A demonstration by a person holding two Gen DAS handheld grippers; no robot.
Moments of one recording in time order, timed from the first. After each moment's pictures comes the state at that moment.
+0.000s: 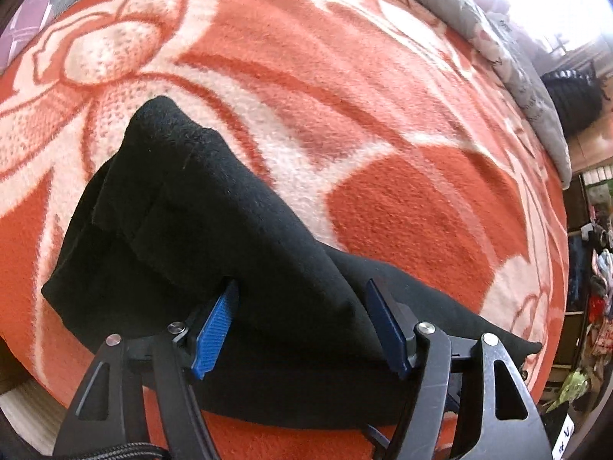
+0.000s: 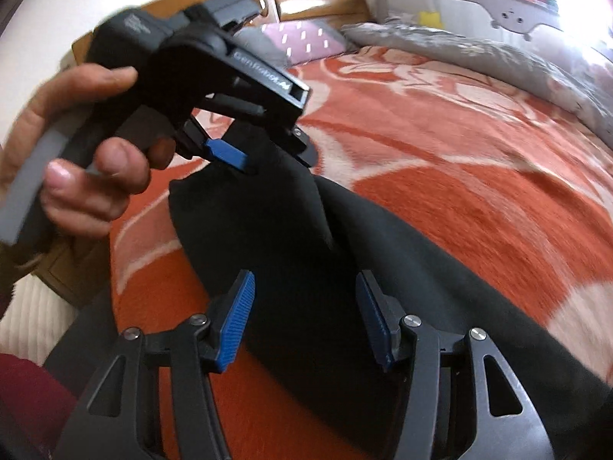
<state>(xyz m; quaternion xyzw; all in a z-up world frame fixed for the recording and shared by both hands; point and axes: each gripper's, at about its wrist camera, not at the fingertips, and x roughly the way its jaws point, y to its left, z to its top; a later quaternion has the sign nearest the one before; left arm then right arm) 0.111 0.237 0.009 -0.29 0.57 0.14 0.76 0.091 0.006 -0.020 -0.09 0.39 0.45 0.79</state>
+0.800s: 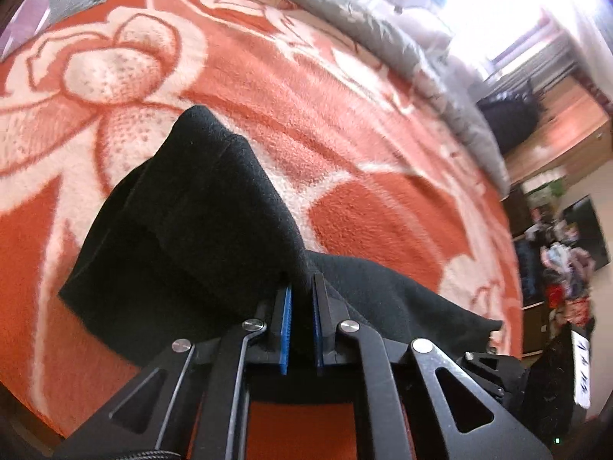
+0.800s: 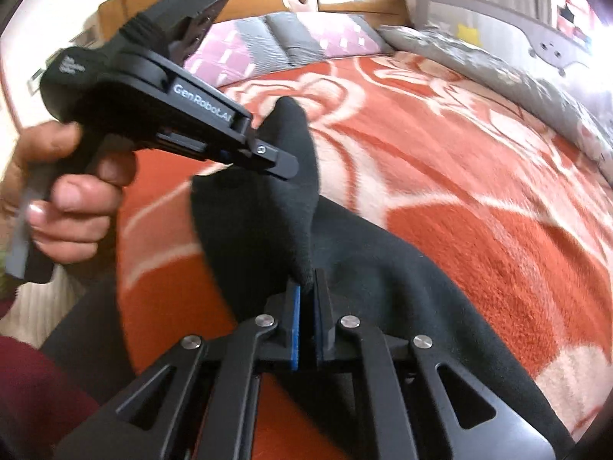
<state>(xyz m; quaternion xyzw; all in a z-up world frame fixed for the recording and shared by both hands) 0.021 0.264 0.036 -0.33 0.45 0.05 0.83 0.057 0.040 0.020 -0.16 0.39 0.48 0.77</state>
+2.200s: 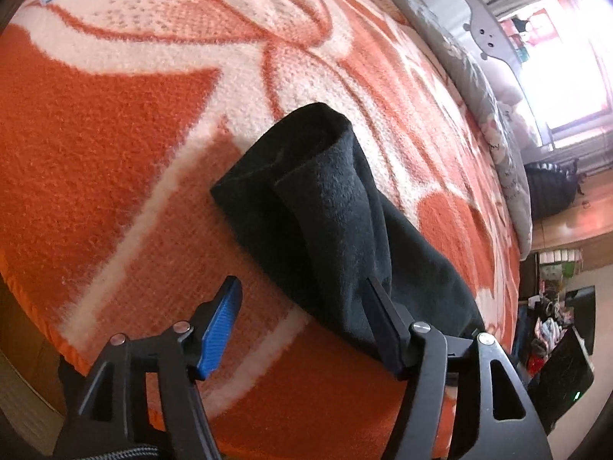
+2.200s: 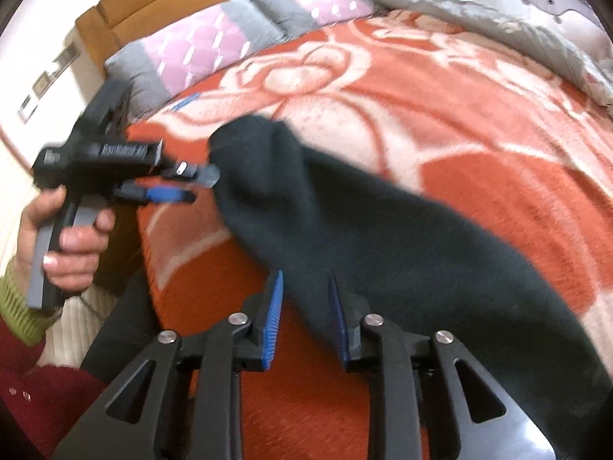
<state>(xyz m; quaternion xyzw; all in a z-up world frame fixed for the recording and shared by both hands) -0.067 0.341 -0.024 -0.44 0.46 0.15 0.76 0.078 0.047 0.010 -0.10 0.46 0.44 0.77</state>
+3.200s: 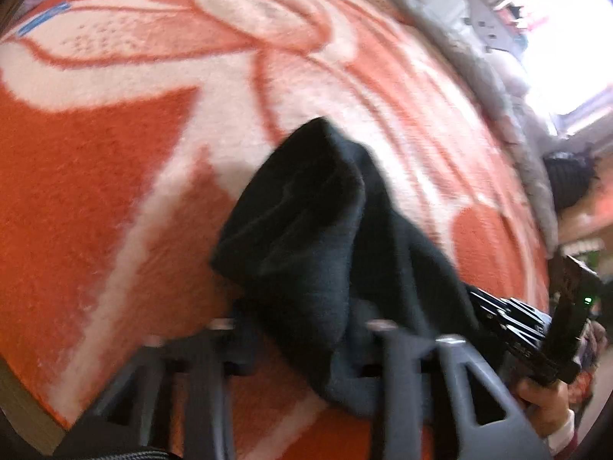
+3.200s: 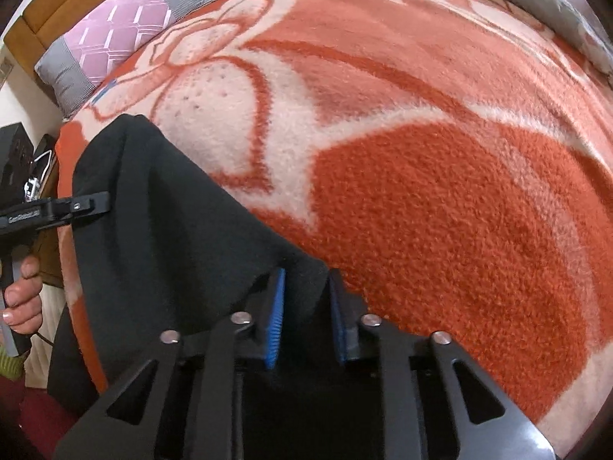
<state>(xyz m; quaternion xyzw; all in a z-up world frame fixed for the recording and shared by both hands) -0.030 0.345 -0.055 -0.39 0.45 0.16 0.79 0.185 0.078 -0.060 -0.15 0.54 0.39 0.73</state>
